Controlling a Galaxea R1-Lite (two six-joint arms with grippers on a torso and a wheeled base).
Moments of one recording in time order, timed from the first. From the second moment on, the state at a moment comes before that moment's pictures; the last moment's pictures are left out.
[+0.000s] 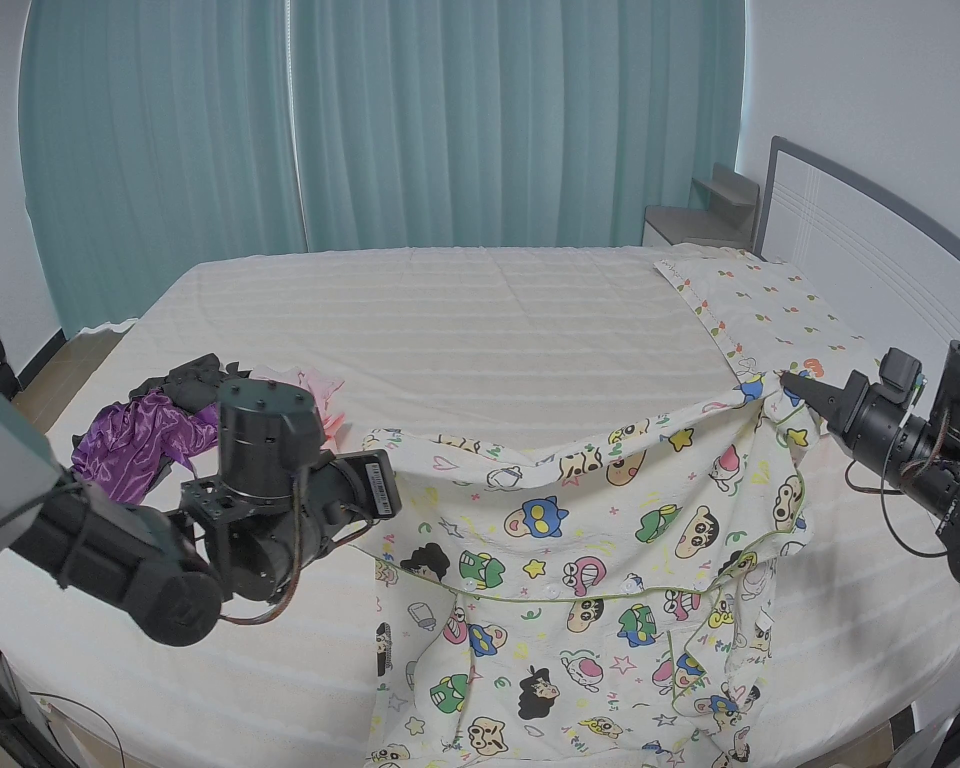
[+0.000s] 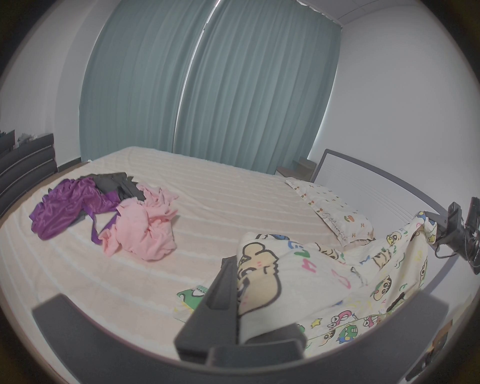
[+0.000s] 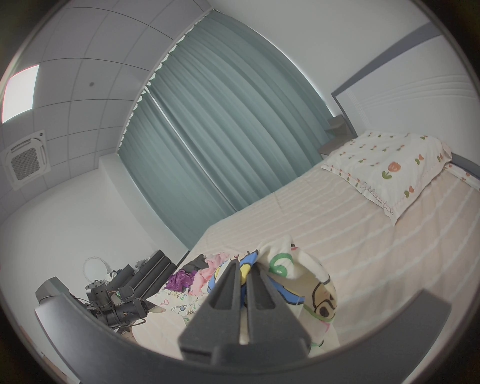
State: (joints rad) left arm -0.58 1.86 -0.74 -0.74 0.34 -0.42; right arm 0.10 1.57 -0.49 -1.01 0.33 0.57
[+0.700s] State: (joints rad) left arm -0.50 2.37 -1.18 -0.73 0.36 -0.54; right arm 0.02 2.13 -0.74 -1.14 0.31 0.58
